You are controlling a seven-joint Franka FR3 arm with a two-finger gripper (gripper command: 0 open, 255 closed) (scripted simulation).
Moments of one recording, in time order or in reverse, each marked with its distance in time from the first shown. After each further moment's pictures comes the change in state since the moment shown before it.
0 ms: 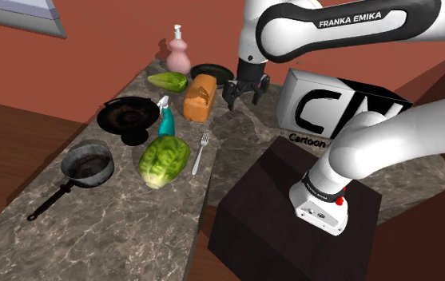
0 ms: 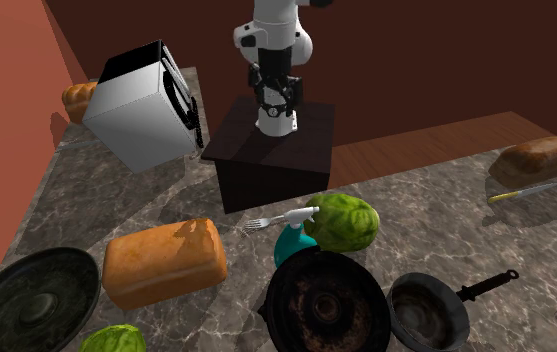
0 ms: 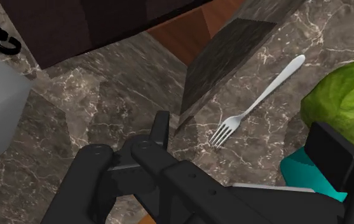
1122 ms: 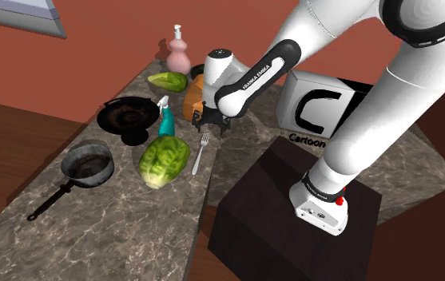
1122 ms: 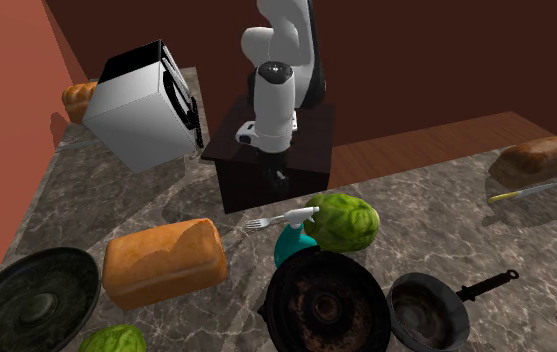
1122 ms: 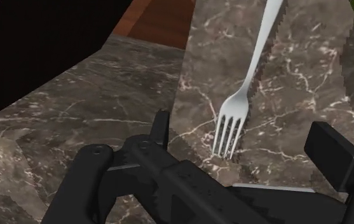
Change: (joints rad) arm -0.183 0.676 0.188 0.045 -0.243 0.669 0.681
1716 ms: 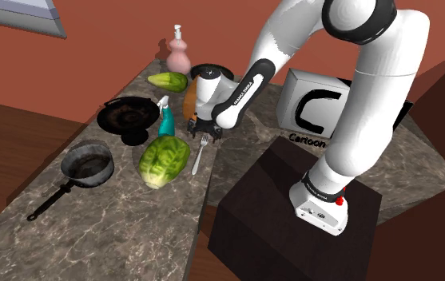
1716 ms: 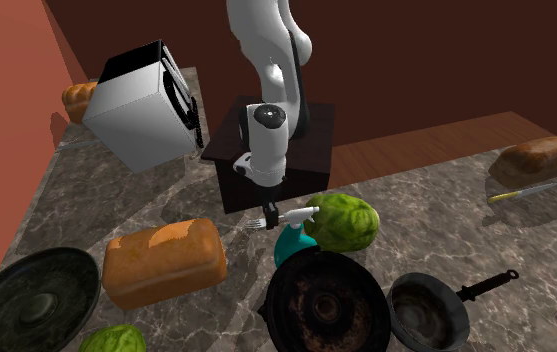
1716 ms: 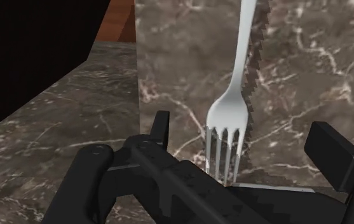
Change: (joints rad) arm 0.073 0.298 -0.142 0.128 -0.282 0.157 0.348
